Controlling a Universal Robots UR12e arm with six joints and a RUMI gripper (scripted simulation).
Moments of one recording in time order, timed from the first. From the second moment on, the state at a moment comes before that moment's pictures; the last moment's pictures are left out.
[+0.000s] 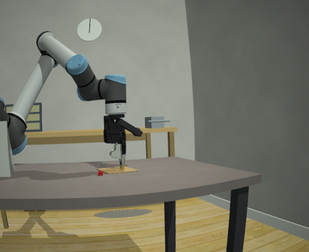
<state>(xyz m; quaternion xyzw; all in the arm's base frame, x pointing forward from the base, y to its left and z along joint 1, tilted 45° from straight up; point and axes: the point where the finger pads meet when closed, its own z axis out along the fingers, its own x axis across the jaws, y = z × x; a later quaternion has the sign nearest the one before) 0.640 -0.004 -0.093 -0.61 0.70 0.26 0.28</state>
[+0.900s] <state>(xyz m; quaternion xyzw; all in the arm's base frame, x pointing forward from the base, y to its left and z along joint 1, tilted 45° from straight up) 0.641 -0.003 -0.093 -0.61 0.70 0.26 0.28</state>
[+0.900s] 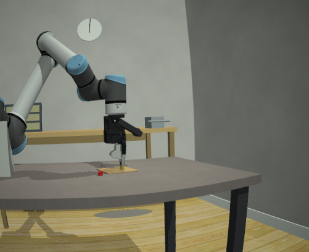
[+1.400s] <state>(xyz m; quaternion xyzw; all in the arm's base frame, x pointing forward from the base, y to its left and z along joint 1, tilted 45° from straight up) 0.641 -0.002 -0.093 -0.61 0.70 0.26 0.28</state>
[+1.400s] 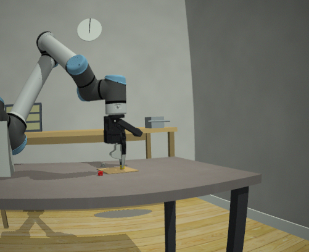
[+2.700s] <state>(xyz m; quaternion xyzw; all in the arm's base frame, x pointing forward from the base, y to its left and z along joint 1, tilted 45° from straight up) 0.641 -0.002 -0.093 -0.61 0.70 0.26 0.28</state>
